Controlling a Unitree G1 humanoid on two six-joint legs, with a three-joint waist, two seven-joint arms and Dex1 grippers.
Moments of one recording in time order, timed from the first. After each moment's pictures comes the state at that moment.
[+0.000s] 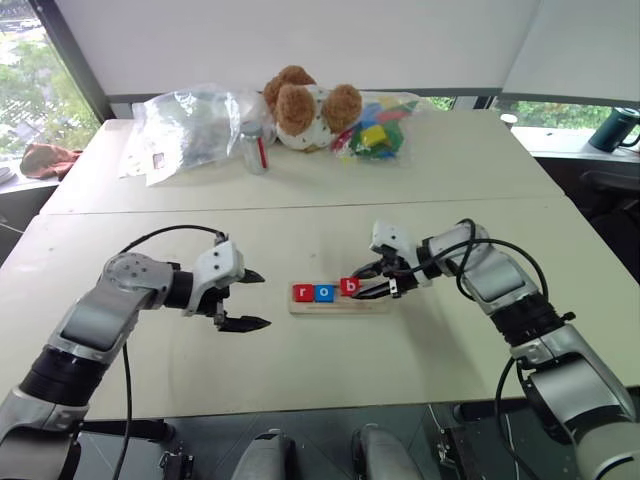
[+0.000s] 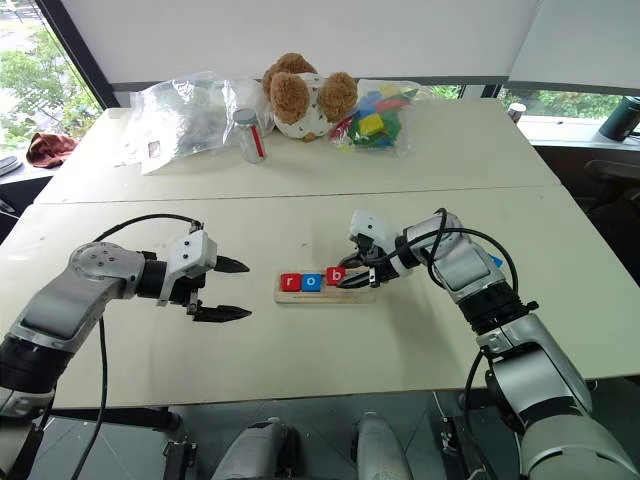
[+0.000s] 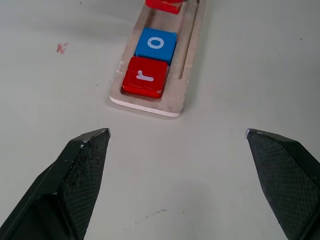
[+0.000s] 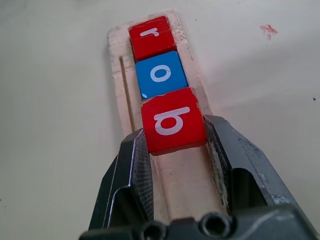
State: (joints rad) left arm -0.43 0.84 -0.17 -0.12 -0.31 0.45 -1.21; right arm -0.79 -0.60 0.39 0.30 0.08 0.37 1.31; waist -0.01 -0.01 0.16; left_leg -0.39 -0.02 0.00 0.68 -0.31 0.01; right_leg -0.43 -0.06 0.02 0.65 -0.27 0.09
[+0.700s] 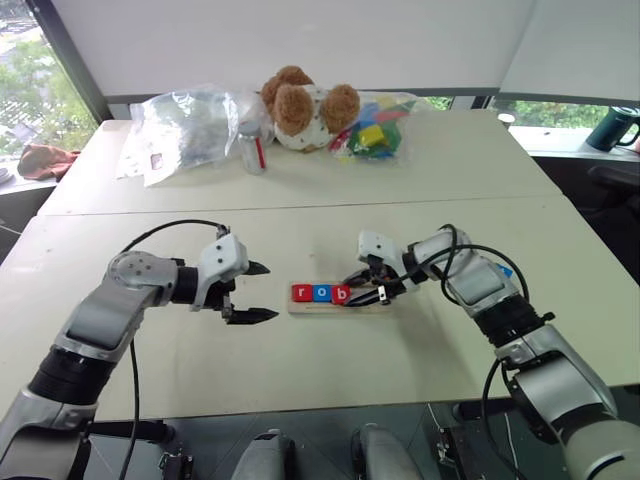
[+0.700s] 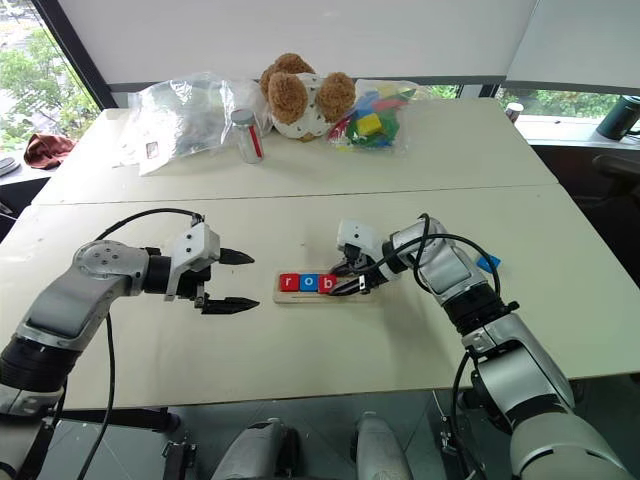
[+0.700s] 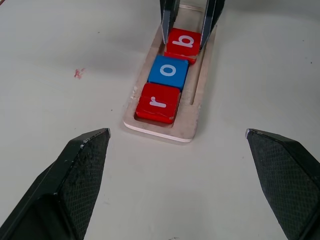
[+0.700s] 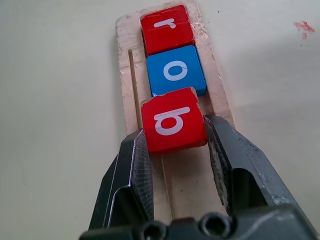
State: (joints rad) left arm -0.44 0.80 -0.14 -0.12 -0.31 0.47 -1.17; right arm -0.80 -0.53 0.42 0.35 0.01 0.32 1.32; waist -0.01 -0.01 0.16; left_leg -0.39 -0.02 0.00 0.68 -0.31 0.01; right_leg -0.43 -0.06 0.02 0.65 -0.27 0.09
